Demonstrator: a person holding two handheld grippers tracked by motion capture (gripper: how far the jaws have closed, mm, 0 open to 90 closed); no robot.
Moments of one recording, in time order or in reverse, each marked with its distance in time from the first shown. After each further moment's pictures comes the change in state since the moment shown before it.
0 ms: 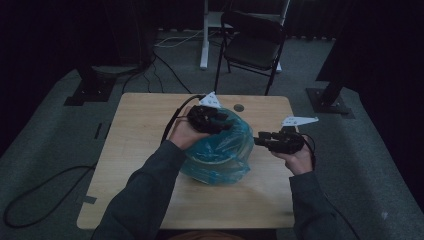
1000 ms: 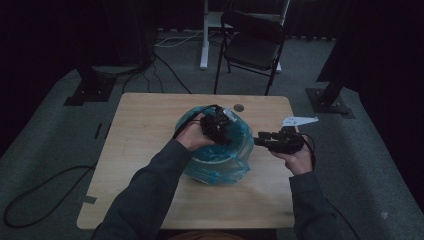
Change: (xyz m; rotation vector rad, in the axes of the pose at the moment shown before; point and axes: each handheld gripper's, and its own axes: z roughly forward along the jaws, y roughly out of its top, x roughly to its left) left arm -0.005 -0.004 0.048 0.358 -0.017 0.058; right arm 0.001 0.000 0.000 0.001 0.004 -0.001
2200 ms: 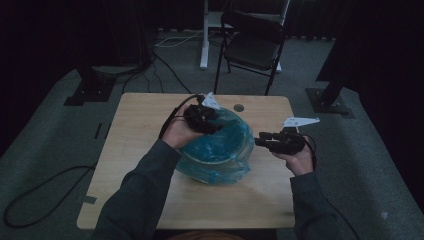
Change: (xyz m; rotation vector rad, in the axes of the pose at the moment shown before) left arm 0.007 -0.022 -0.064 -0.244 0.155 -0.068; right arm -0.001 -0.002 -0.003 -0.006 0.000 -0.001
